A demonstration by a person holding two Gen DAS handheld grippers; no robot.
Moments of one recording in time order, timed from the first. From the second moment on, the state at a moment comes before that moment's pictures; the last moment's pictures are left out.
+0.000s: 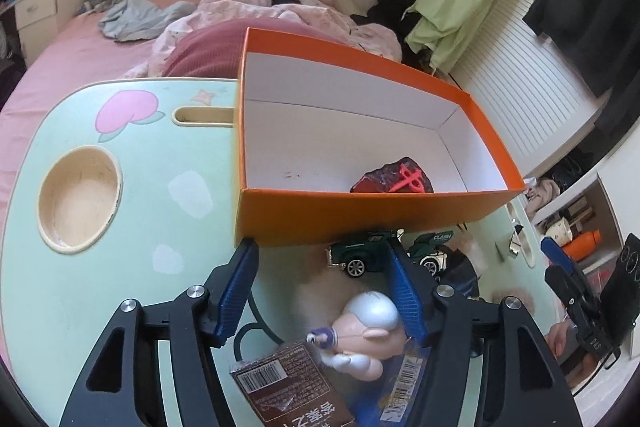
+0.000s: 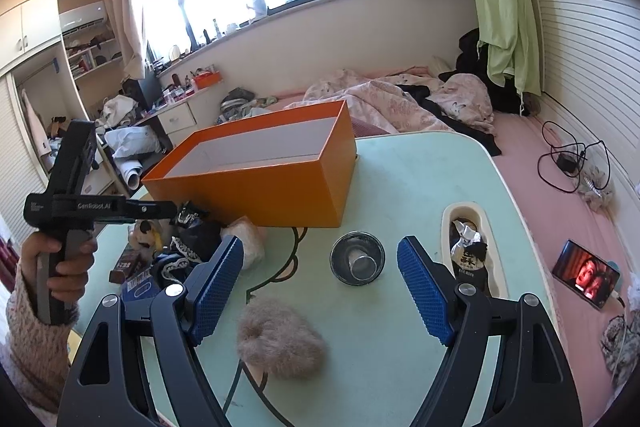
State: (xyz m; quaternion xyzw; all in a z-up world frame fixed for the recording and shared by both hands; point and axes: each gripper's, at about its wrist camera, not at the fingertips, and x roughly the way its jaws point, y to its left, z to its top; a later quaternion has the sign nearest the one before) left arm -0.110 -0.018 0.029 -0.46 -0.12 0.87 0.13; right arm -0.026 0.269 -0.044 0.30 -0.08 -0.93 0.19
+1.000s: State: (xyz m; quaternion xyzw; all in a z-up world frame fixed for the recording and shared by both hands) left arm -0.034 -0.083 0.052 -0.33 -0.10 0.94 0.03; right arm -0.057 0.259 0.001 0.33 -0.06 -0.93 0.13
